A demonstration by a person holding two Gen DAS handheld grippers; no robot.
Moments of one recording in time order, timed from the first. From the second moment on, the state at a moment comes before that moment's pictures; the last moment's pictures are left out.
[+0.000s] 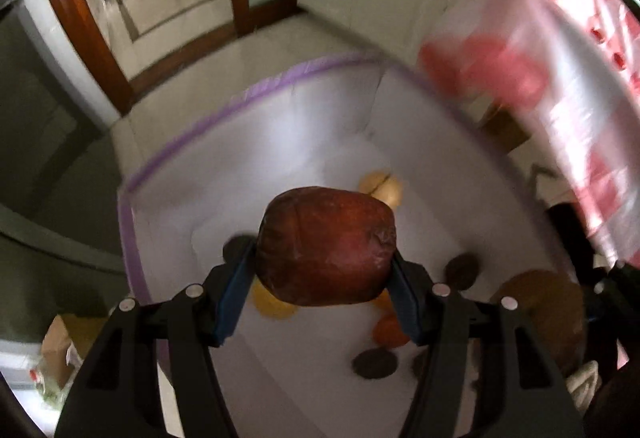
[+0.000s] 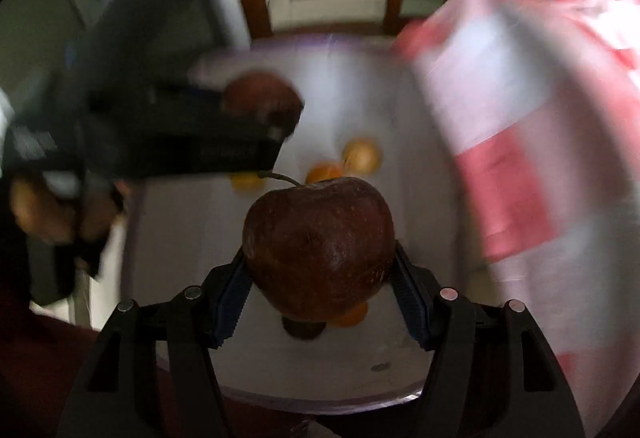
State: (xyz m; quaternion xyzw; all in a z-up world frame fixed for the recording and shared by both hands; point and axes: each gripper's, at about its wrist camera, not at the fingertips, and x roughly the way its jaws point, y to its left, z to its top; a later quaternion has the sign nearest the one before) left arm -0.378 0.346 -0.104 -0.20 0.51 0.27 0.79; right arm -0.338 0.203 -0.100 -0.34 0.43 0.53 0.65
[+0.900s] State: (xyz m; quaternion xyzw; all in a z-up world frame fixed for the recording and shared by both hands) left arm -0.376 0.341 -0.124 -0.13 0.55 0.30 0.77; right arm -0.365 0.205 -0.102 -0.39 0.35 0.56 0.64
